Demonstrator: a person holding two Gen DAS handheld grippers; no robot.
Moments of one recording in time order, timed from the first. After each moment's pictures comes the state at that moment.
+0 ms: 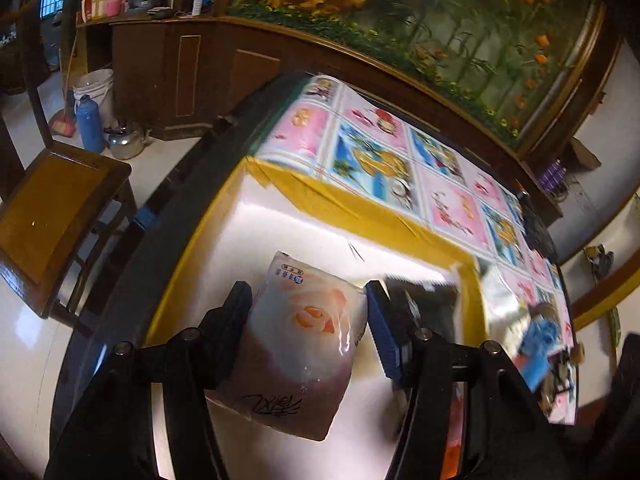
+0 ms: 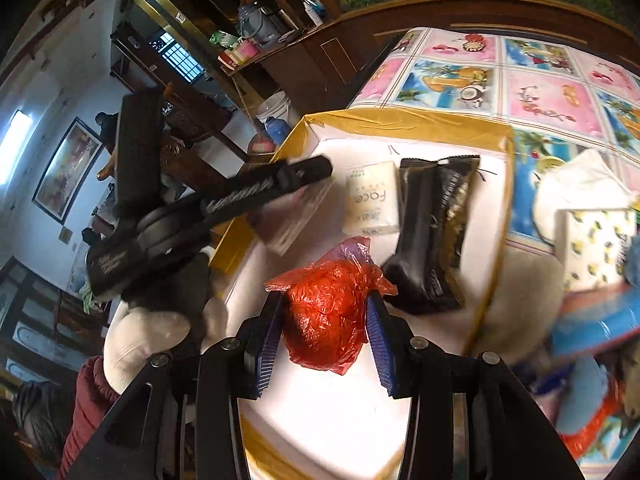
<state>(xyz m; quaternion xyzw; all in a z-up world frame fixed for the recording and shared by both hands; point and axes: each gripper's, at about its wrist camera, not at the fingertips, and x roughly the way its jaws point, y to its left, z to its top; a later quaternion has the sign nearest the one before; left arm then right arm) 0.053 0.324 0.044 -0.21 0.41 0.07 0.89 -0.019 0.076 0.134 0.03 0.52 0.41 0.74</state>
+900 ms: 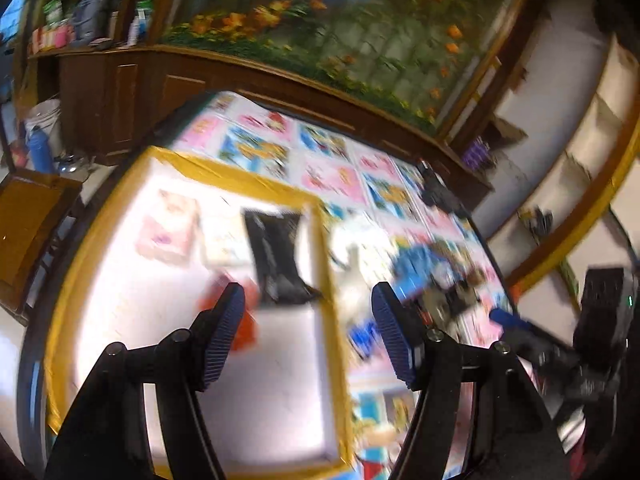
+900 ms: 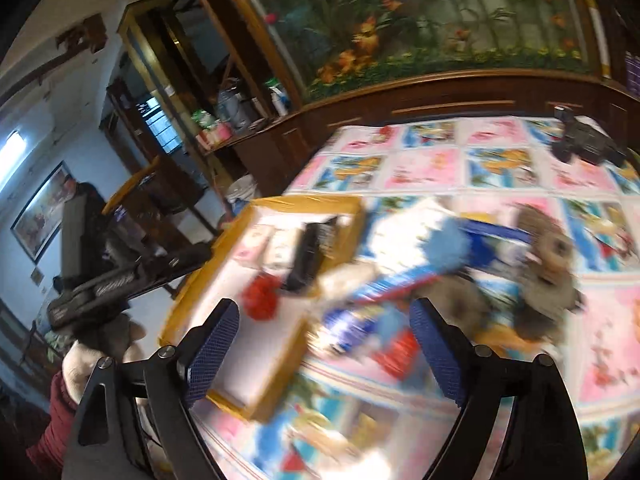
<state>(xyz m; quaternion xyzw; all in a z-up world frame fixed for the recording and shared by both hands) -0.062 0.210 0.103 -0.18 0.38 -0.07 0.91 -0.091 -0.112 0.174 0.07 0.39 0.34 0.85</state>
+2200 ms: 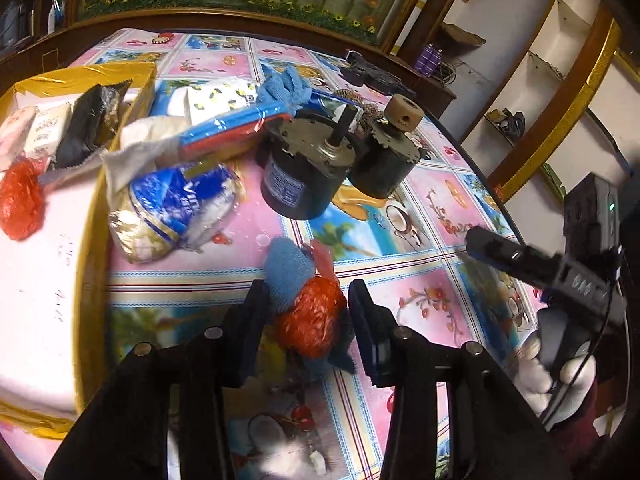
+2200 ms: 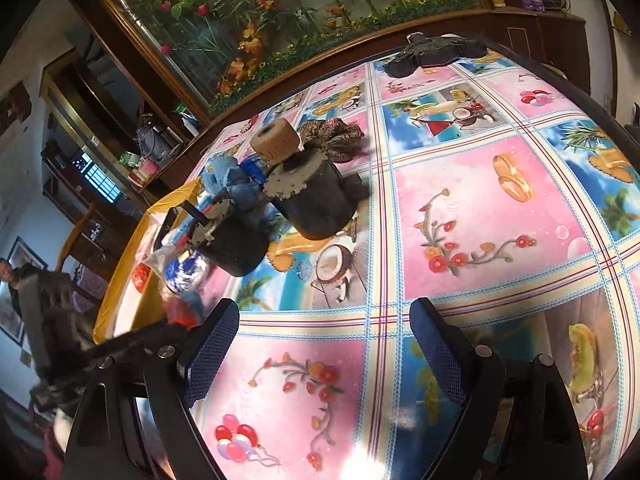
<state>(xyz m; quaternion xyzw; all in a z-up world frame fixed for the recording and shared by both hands) -0.073 0.057 0.021 -0.11 0.45 -0.15 0.87 -0.091 -0.256 0.092 0.16 0.44 0.23 0.85</state>
